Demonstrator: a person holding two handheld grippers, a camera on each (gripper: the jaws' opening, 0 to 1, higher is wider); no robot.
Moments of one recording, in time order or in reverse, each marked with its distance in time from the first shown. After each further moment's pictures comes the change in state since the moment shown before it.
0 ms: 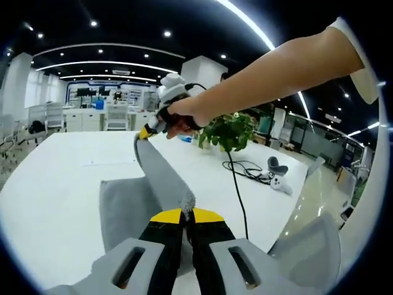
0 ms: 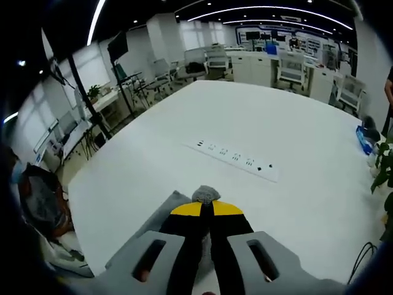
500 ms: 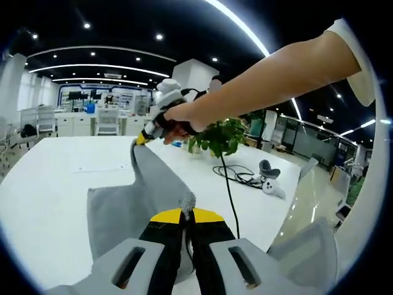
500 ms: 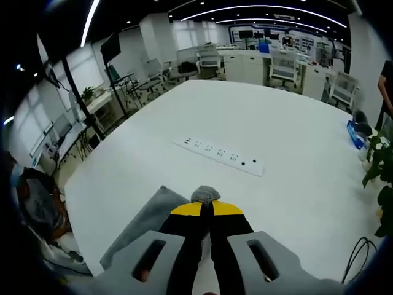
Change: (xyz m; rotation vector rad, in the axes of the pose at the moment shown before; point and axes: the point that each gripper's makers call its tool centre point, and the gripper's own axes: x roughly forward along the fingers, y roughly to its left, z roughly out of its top) left arm 0.015 -0.023 0.013 0.023 -0.032 -0.065; right arm -0.018 -0.034 -0.007 0.032 0.005 -0.043
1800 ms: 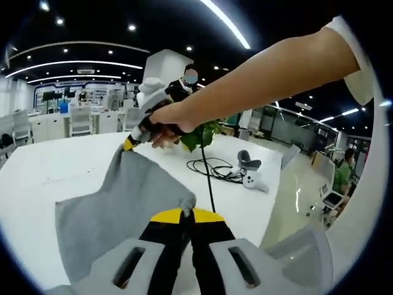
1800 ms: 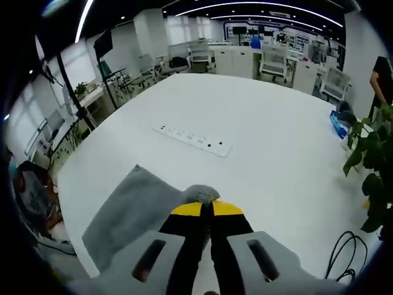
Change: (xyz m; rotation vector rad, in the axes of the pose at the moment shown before) left arm 0.055 -0.053 0.012 0.061 0.058 -0.172; right arm -0.038 -0.076 -0.033 0.004 0.033 -0.062
